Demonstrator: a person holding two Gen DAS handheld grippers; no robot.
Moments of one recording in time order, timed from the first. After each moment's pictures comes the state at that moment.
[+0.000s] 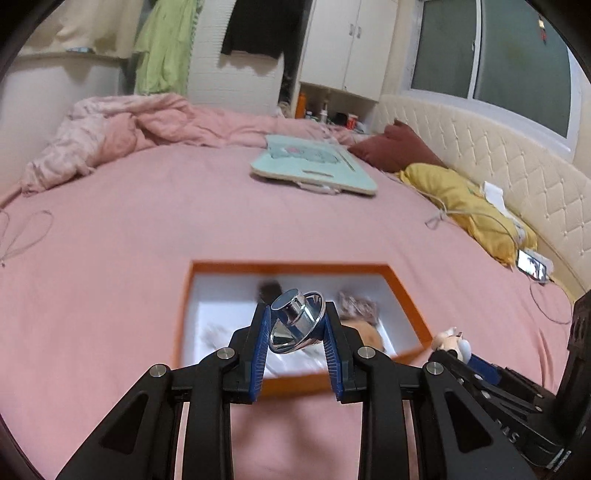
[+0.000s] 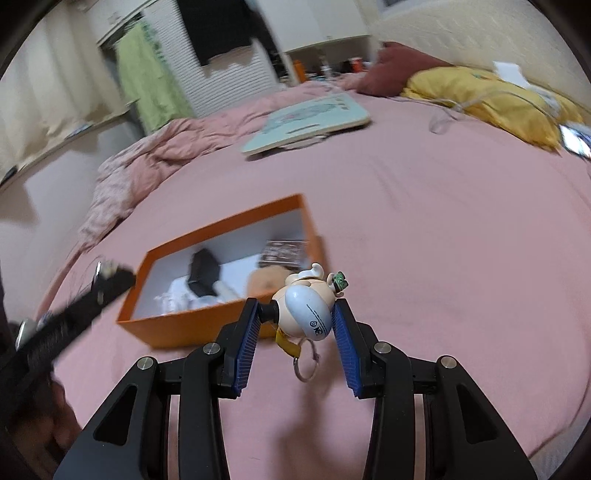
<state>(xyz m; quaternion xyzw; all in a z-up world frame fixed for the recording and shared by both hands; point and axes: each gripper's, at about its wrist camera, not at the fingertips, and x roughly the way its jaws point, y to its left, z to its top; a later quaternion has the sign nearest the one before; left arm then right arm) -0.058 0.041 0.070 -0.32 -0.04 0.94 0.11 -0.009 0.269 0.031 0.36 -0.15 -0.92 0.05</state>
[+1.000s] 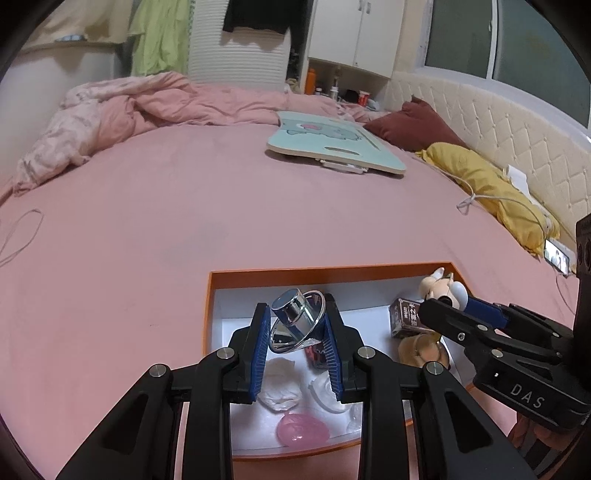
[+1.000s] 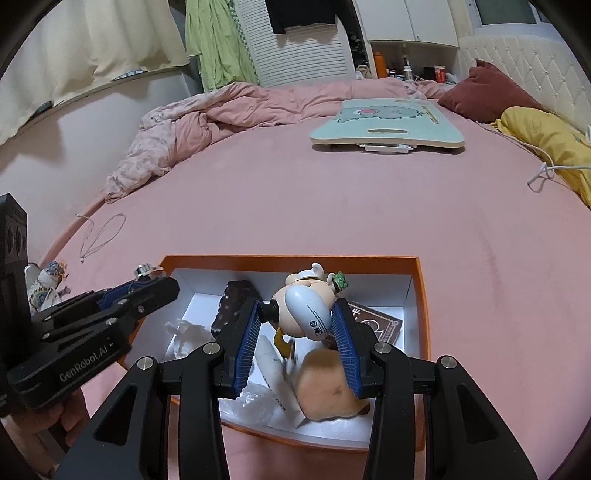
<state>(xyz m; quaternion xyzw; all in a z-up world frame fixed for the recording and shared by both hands) -0.120 0.029 0.029 -0.36 -0.03 0.92 0.11 -0.113 0.223 0.021 0.37 -0.07 -0.92 0.15</state>
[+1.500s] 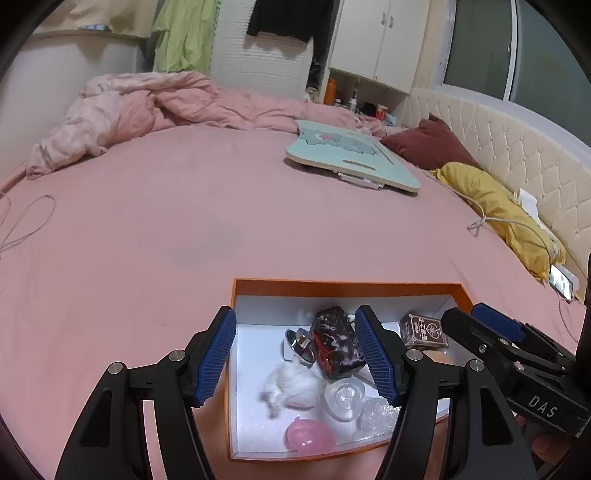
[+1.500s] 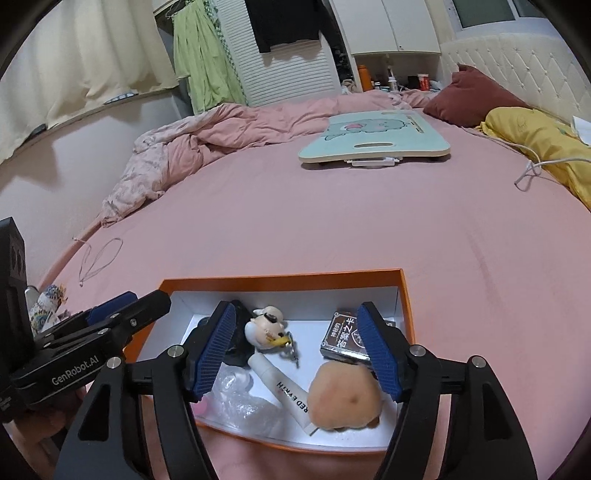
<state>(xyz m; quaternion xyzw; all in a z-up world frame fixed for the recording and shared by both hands) -0.120 0.014 0.033 -0.35 -0.06 0.93 0.08 -0.108 0.228 0.029 0.34 -0.09 -0.93 0.13</state>
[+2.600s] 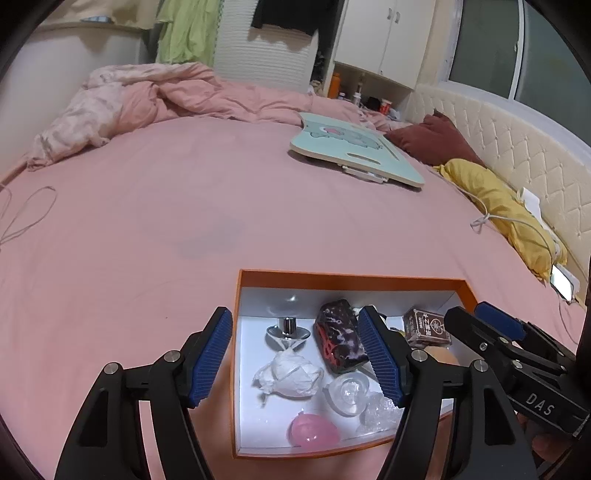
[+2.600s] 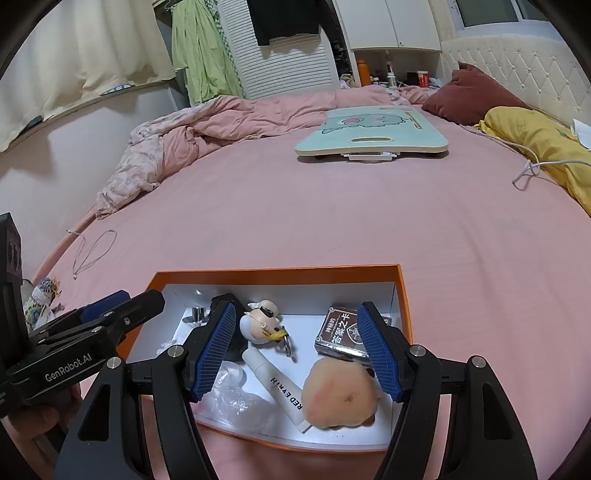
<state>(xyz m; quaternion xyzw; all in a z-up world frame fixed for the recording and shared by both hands) -0.120 0.009 0.028 -0.37 -0.07 0.92 0.08 -0.111 0.227 0.026 0.35 -0.07 -0.92 0.12</state>
